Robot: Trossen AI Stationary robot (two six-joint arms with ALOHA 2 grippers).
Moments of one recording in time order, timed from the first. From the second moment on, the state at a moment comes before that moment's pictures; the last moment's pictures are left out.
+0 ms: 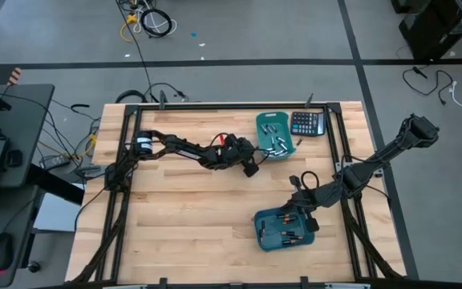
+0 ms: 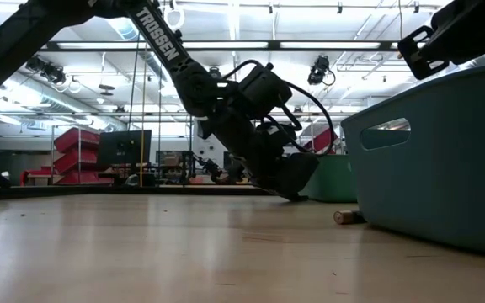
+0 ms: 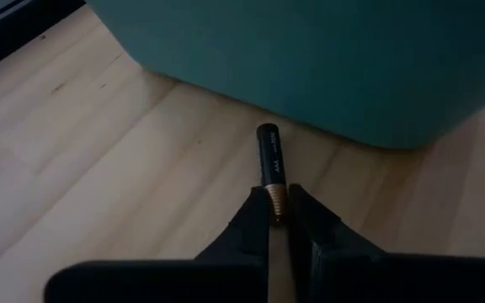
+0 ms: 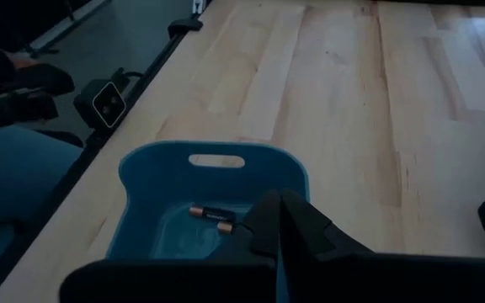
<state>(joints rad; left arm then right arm) 0.14 2.21 1.30 0.20 -0.42 -0.25 0.54 1.03 0.52 -0.03 0.23 0.22</state>
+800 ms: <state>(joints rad) 0.10 2.05 1.29 -0.05 -0.46 -0.26 0.54 1.03 0.52 0.01 0.32 0.20</state>
